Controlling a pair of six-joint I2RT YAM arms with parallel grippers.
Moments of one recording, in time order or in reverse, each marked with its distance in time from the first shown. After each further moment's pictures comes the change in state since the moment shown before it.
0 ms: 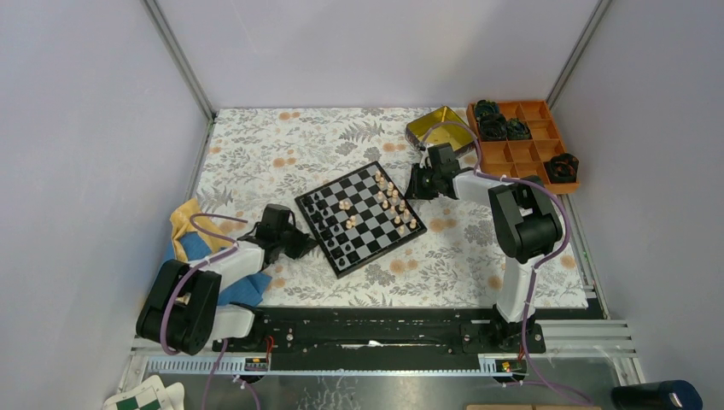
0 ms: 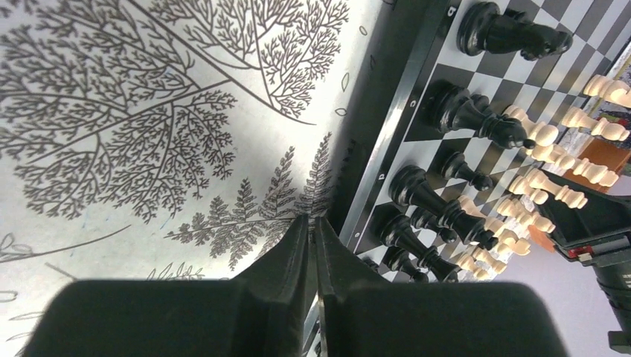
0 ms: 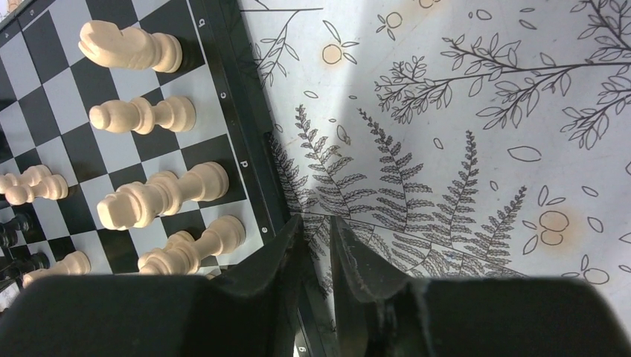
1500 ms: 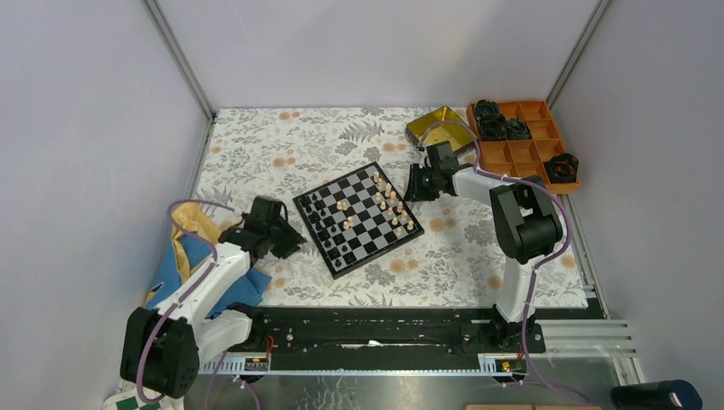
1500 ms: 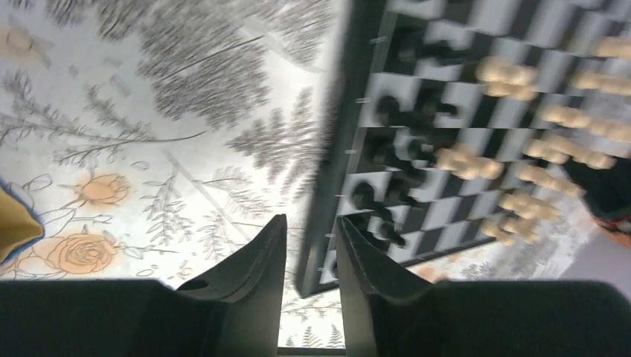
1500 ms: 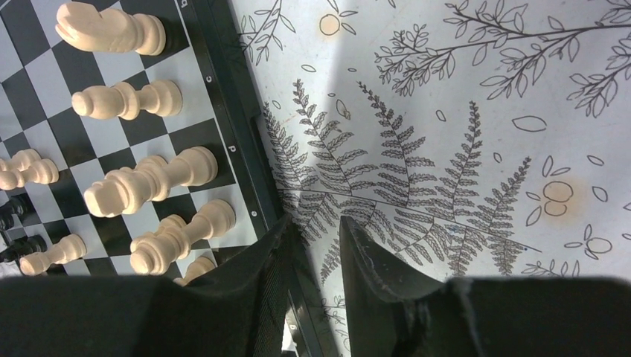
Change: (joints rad) left arm -0.010 -0.231 0.135 -0.497 -0.113 0.144; right arm 0.004 -0.004 0.042 -0.114 0.011 -0.007
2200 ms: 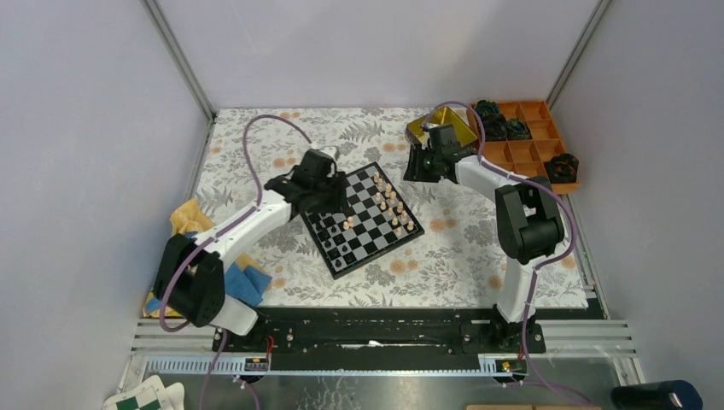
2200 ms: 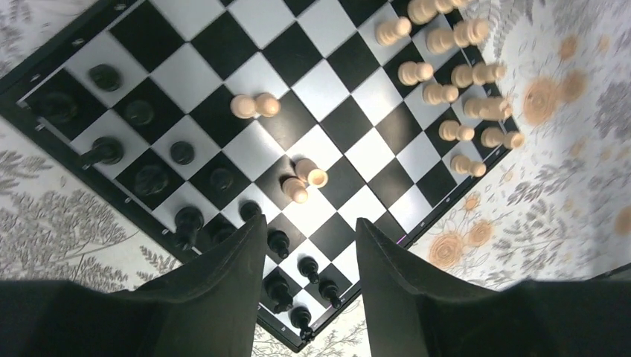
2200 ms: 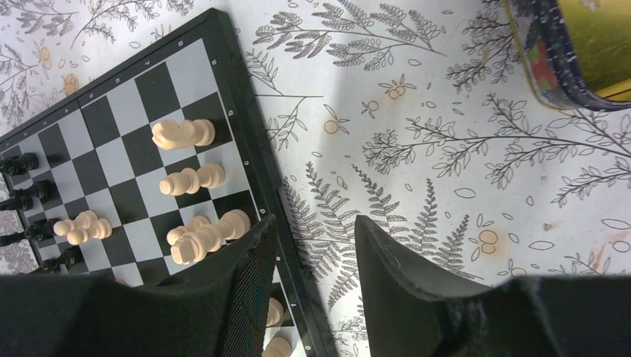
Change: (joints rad) left arm -0.200 0.379 0.528 0.031 0.032 0.631; right arm -0.018 -0.010 0.138 -0.048 0.065 0.008
